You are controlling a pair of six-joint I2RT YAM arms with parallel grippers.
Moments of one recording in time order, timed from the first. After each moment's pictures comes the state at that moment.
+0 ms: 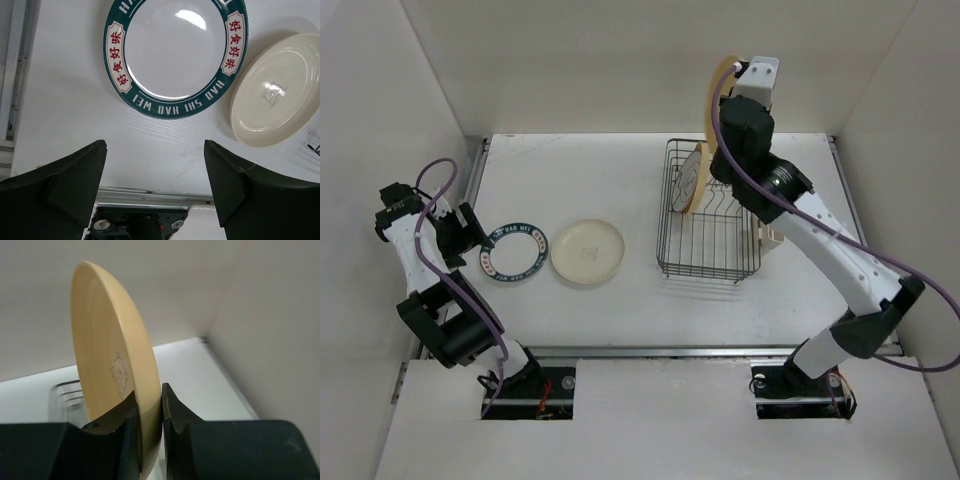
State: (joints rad) left arm 0.63 1.49 1.30 -1.05 0.36 0.09; right arm 0.69 1.59 1.84 -0.30 1.20 -0.10
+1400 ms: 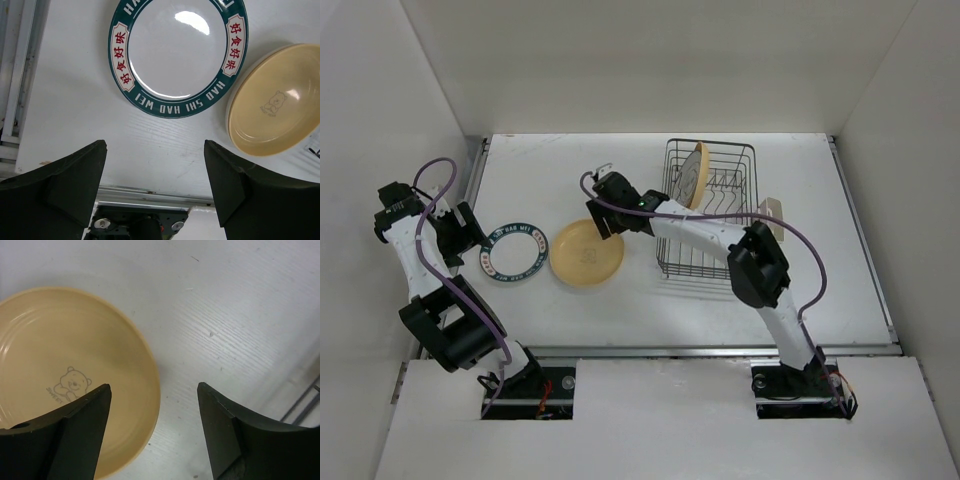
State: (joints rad) left arm 0.63 1.46 1.30 -1.05 0.34 0.07; right arm 0.87 2.23 1.94 -0.52 0.24 0.25
